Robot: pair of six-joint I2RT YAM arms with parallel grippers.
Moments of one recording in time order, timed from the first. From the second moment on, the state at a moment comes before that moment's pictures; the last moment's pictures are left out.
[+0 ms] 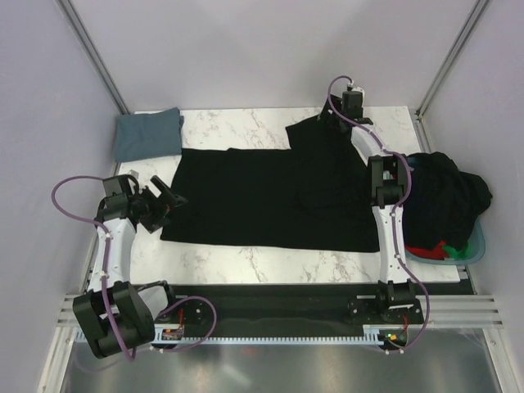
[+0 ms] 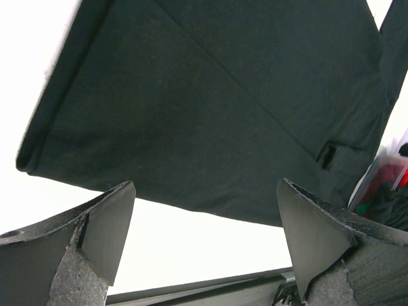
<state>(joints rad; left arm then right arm) 0.32 1.08 0.75 -0.60 0.45 -0.50 0.09 2.65 2.30 -0.20 0.00 0.44</state>
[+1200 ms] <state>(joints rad) 0.29 1.09 0.75 -0.60 0.45 -0.49 0.10 2.79 2.43 -0.08 -0.19 0.41</state>
